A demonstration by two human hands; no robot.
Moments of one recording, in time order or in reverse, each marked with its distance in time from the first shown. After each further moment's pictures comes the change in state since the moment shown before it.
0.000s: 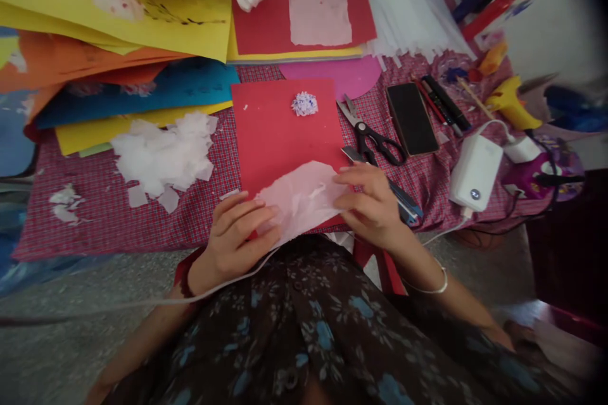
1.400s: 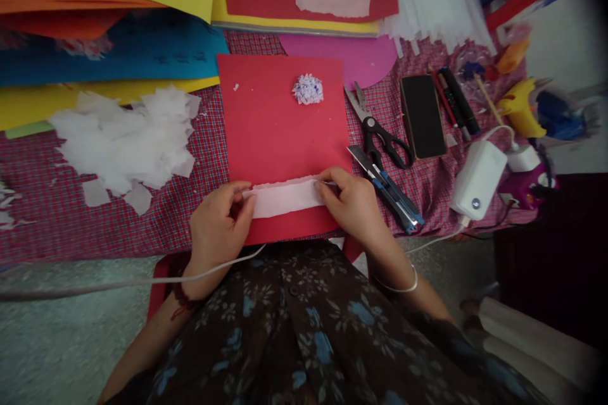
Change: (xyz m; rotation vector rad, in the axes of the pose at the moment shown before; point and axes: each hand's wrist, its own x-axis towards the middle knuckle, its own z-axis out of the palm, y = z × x) left_hand 0.002 -0.004 0.023 0.001 -0.252 -0.962; right_hand 0.027 -0.005 0.029 -0.082 -0.349 0.722
